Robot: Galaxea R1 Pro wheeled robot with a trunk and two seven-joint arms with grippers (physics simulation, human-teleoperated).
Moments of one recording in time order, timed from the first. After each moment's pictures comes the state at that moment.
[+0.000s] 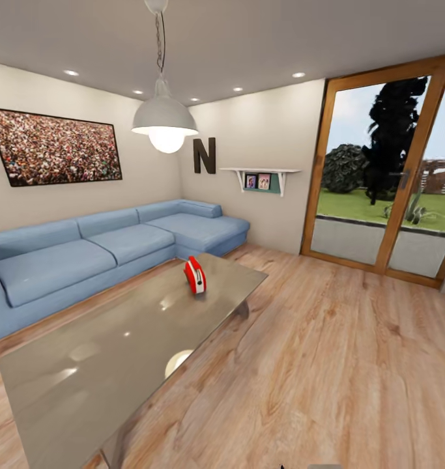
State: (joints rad) left arm 0.01 0.08 0.00 -0.68 0.00 -0.02 0.00; right arm -0.02 0.05 0.00 -0.74 0.01 -0.20 -0.01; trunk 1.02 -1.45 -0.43
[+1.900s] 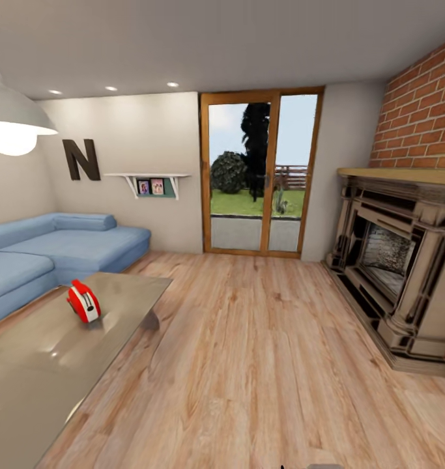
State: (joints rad) left arm 0.01 0.08 0.00 -0.68 0.00 -0.02 0.00; right arm -0.02 0.05 0.00 -0.74 0.01 -0.20 -0.01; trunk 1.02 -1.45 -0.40
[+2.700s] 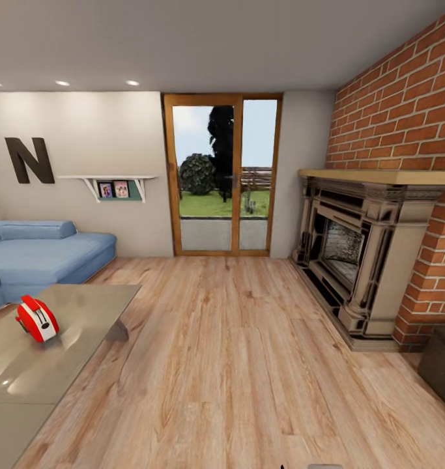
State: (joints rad) left arm 0.01 0.08 0.00 -0.68 0.00 -0.02 0.00; right arm -0.02 0.05 0.00 -0.74 0.01 -0.20 -0.01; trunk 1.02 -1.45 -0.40
